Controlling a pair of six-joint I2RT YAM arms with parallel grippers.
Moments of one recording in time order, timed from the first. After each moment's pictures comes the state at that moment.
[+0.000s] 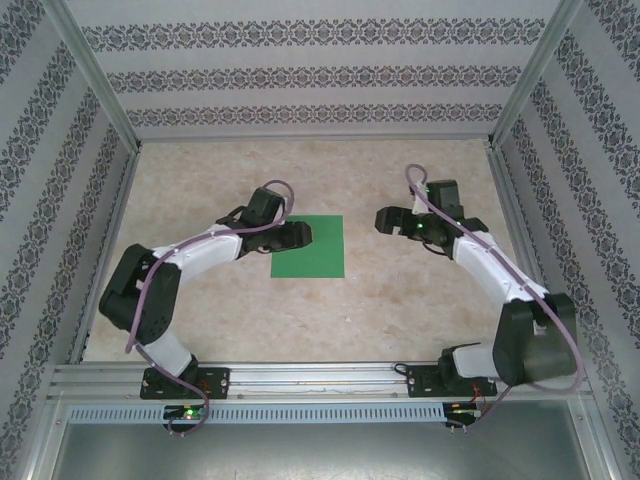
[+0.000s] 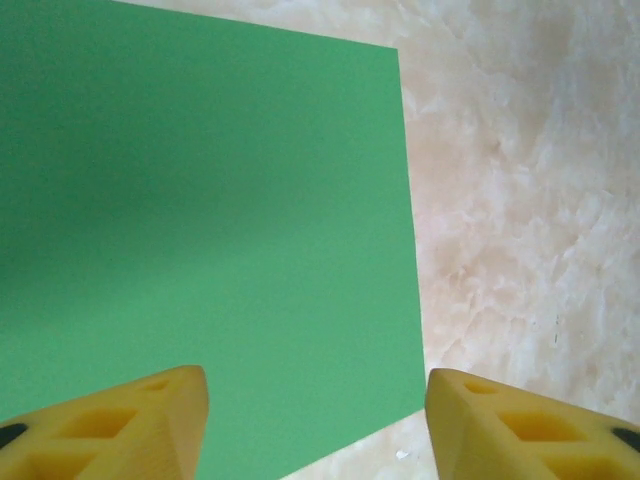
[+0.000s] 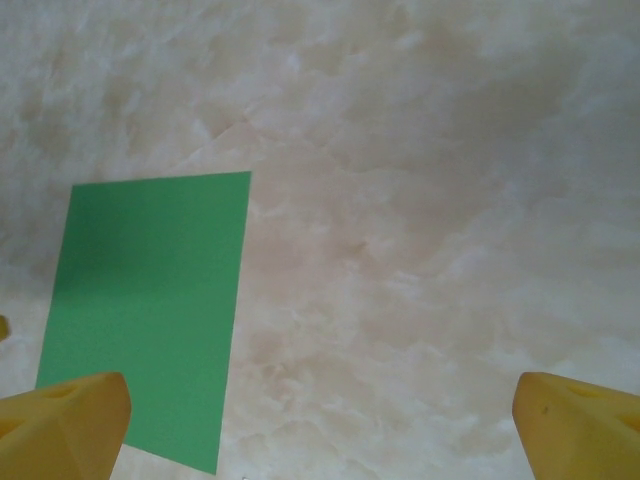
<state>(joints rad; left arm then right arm) -0.47 1.64 0.99 -0.24 0.28 -0.63 0.18 1.38 0.92 -0.40 -0.29 0.33</state>
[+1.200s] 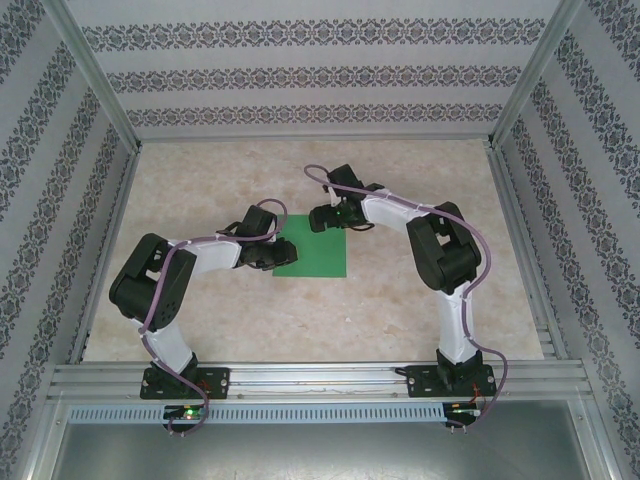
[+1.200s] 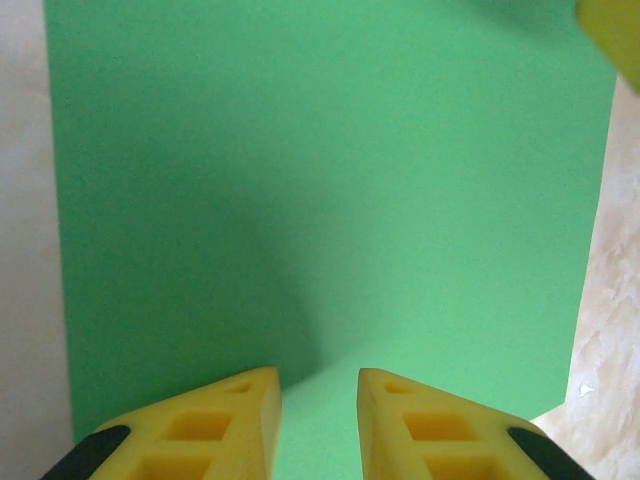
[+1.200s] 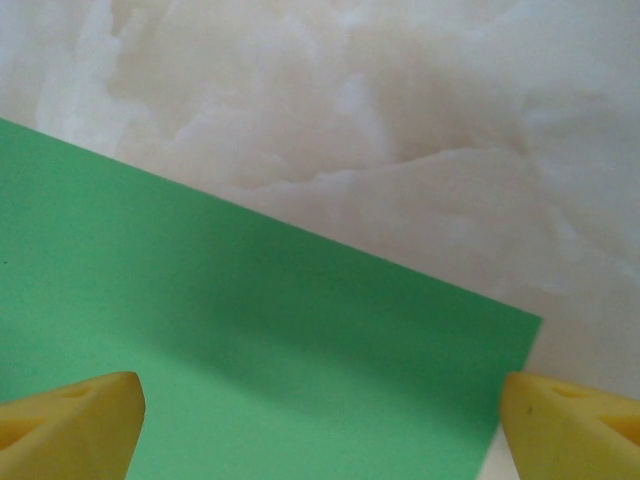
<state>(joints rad) -0.42 1.76 0.87 -0.12 0.35 -0.68 0.51 2.11 1.48 -0.46 -0.12 0.28</state>
